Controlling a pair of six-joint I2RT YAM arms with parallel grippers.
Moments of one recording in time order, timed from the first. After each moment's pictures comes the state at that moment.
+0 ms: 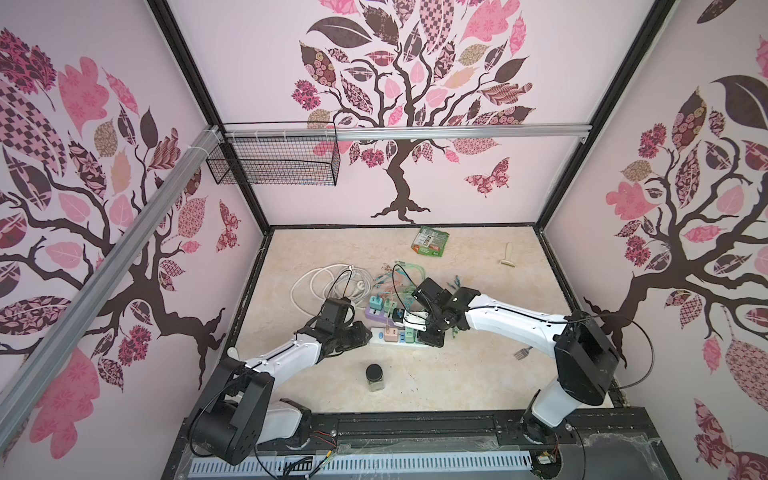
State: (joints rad) left arm -0.40 1.31 0.50 -0.14 0.34 -0.63; right arm 0.82 1.65 1.16 -0.73 -0.09 -0.52
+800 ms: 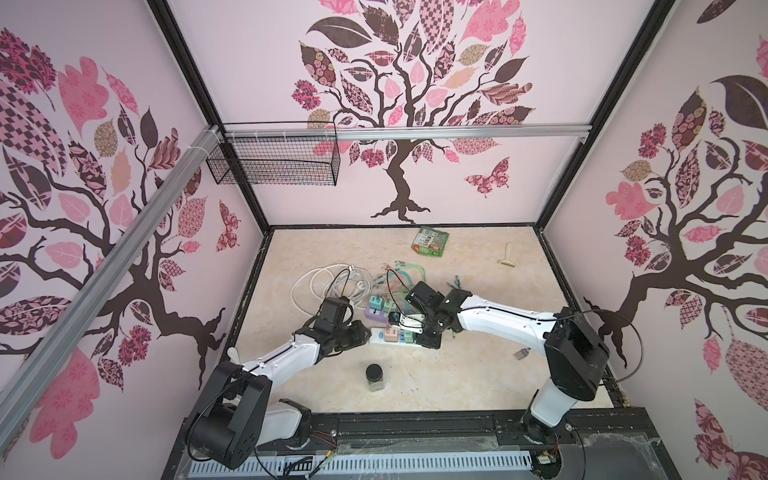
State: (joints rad) left arm -0.39 1.29 0.50 -0.15 0.34 -0.63; right arm 0.85 1.70 1.18 -0.74 -0.03 -0.49
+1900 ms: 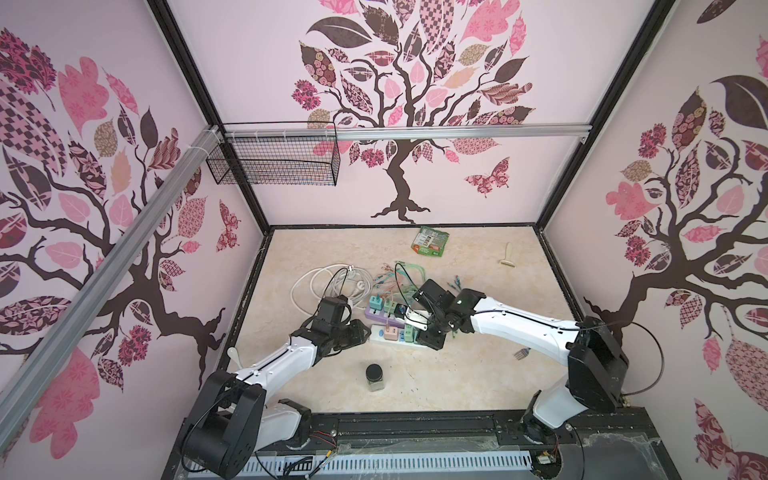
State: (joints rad) left arm -0.38 1.24 0.50 -0.18 0.34 -0.63; right arm 0.85 1.57 1.15 -0.76 -0.06 -0.35
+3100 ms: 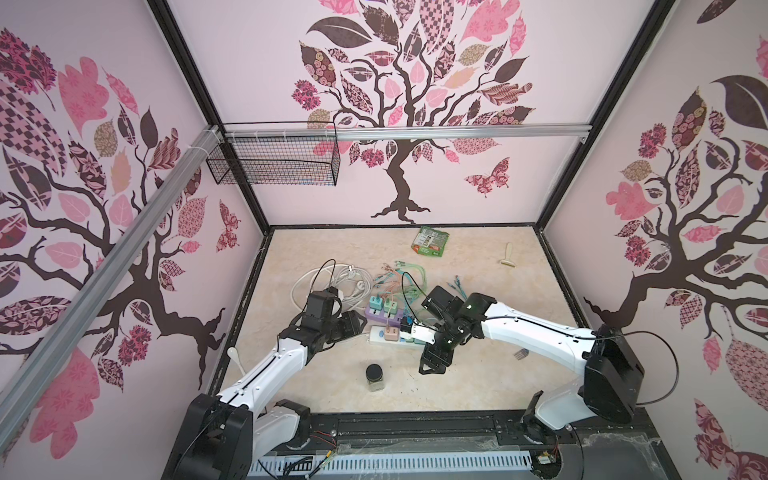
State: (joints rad) left arm -0.31 1.13 0.56 -0.27 0.33 -0.60; right arm 0.85 1.50 1.09 -0.89 -0.45 -0.26
